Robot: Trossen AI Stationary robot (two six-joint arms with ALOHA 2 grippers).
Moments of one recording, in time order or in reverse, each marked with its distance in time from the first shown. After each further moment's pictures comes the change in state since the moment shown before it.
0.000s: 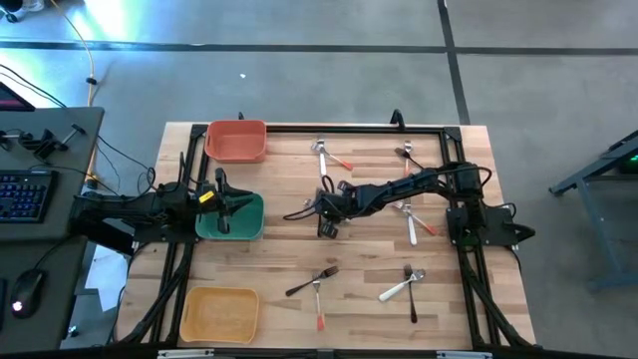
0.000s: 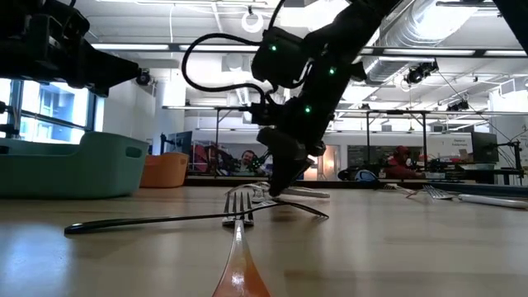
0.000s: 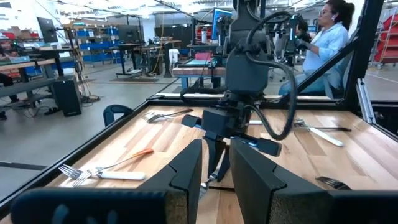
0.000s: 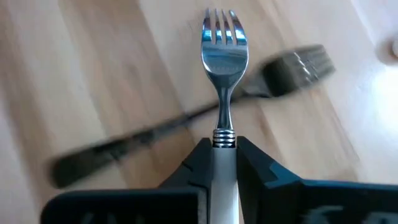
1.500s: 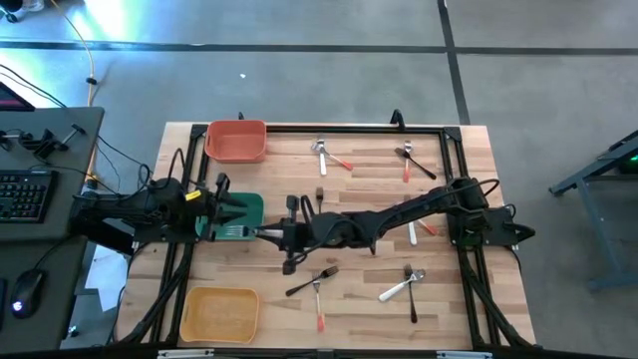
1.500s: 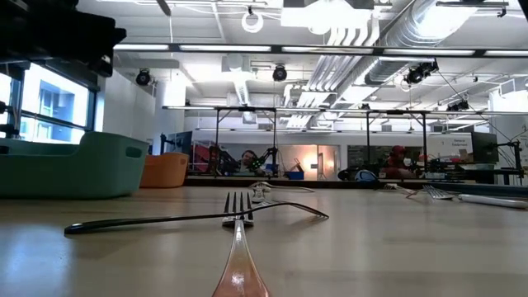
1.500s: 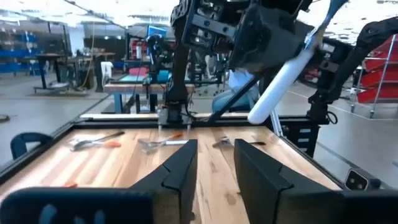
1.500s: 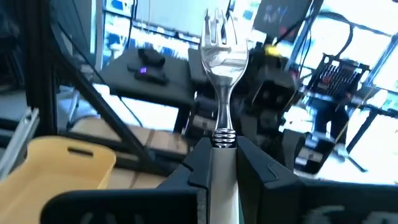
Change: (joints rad) left arm -0.001 0.000 0.082 -0.015 0.294 -0.058; right arm 0.244 0.011 0.317 0.746 0.054 -0.559
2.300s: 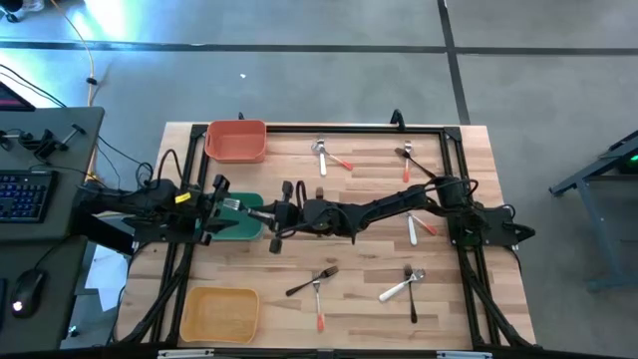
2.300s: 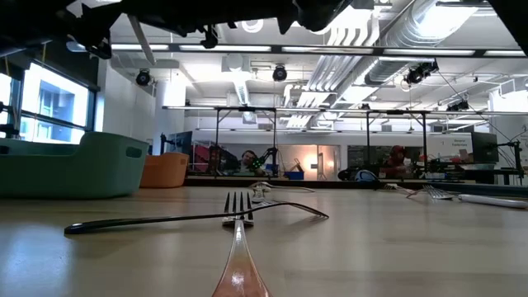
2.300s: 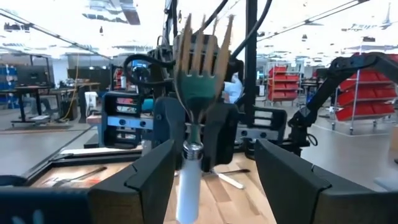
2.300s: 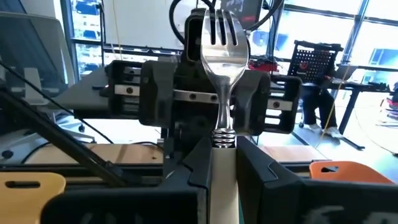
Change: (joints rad) left arm -0.118 0.041 0.000 0.162 -0.036 0.024; right arm -0.103 0.138 0.000 0.215 -0.012 0.143
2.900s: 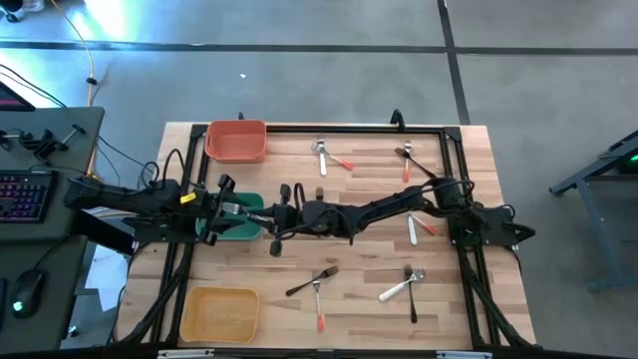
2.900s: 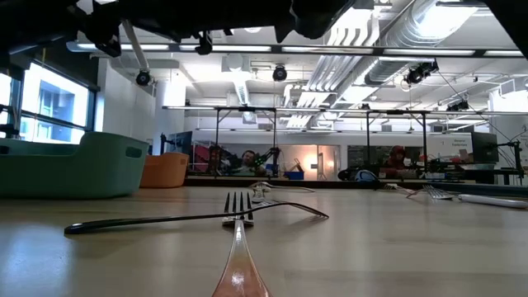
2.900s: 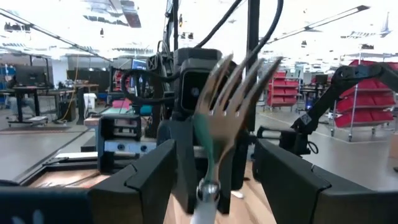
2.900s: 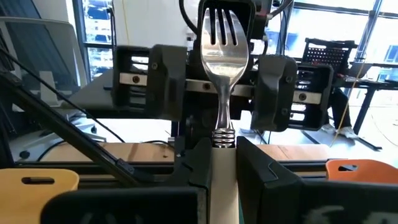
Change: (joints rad) left arm 0.000 0.195 0.000 0.216 -0.001 -0.027; right arm 0.000 0.032 0.000 0.035 -0.040 0.023
